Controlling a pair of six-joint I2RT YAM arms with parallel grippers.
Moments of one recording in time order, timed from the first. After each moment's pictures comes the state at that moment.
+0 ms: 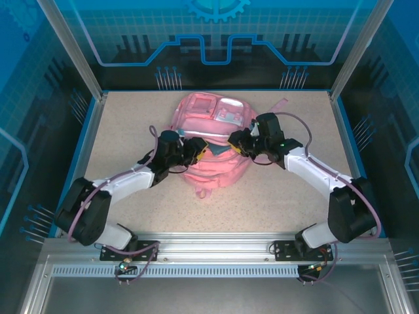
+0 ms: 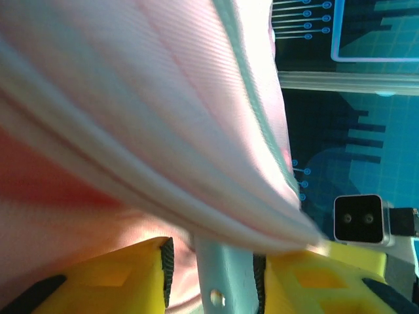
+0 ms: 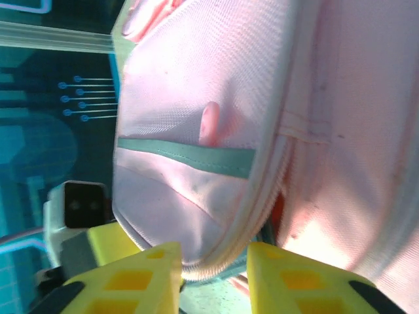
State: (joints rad) left arm -0.46 1.43 0.75 0.23 0.31 -1.36; right arm 0.43 1.45 1.02 -0.25 -0.41 1.06
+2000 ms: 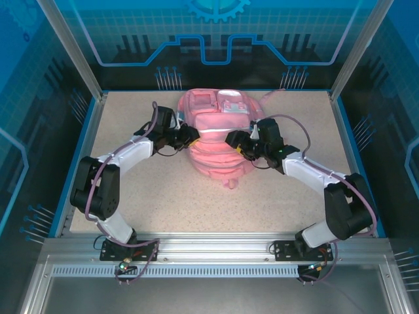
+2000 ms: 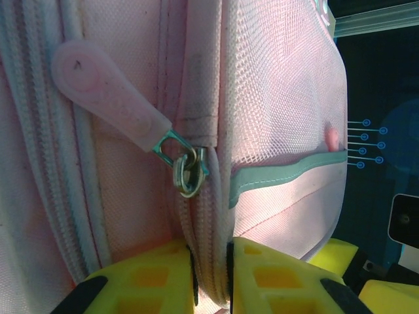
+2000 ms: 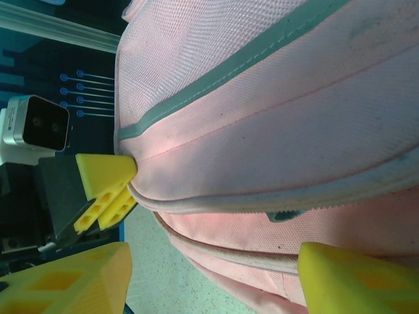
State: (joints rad) left arm -0.27 1.68 1.12 -0.17 0.57 -0.90; right arm 0.42 1.49 0.90 -0.01 -0.41 0.98
